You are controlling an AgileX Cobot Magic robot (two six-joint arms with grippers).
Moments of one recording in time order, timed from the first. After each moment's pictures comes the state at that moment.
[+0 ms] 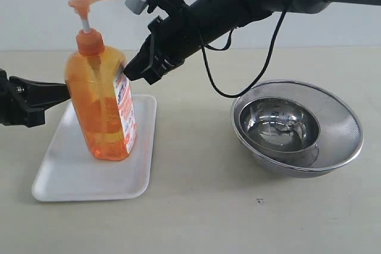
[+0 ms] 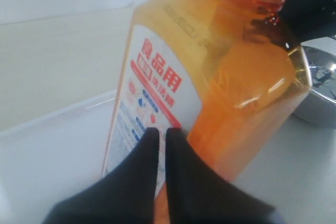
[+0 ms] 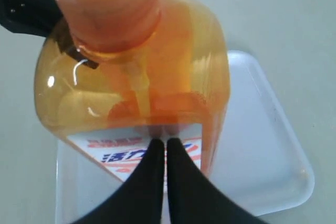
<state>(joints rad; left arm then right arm) 0.17 1.58 -0.56 1.24 -0.88 -0.84 0.52 2.11 -1.72 1.03 0.92 -1.40</state>
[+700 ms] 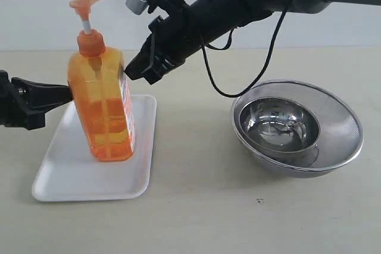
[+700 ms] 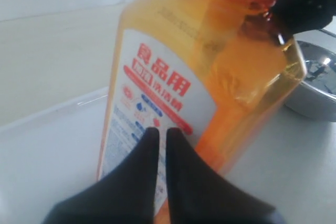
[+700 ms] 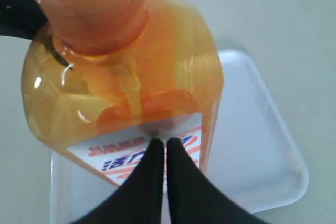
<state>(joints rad) 0.17 1.58 -0.56 1.27 -0.88 -0.85 0.52 2.11 -1.72 1.01 0.91 -1.39</state>
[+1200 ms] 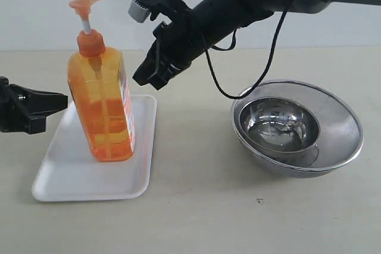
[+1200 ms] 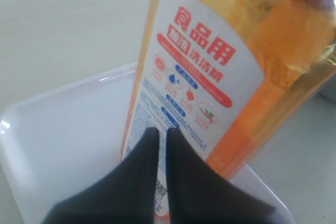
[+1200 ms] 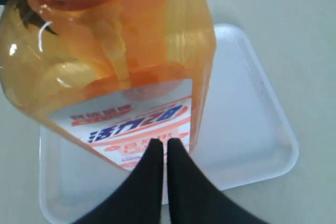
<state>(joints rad) 0.17 1.58 -0.56 1.27 -0.79 -0.86 0.52 2.11 -1.72 0.91 0.90 -1.34</state>
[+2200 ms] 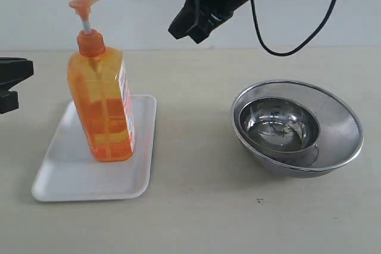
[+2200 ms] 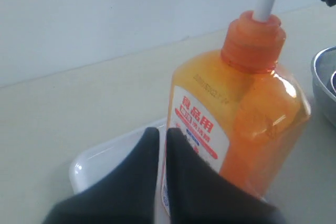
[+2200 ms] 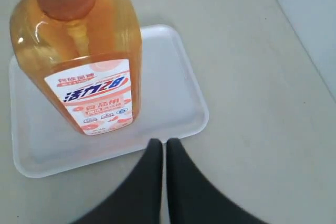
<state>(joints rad) 0.17 1.24 -0.49 1.21 -0.66 -0.88 0.42 1.91 -1.72 0.76 0.95 -1.27</state>
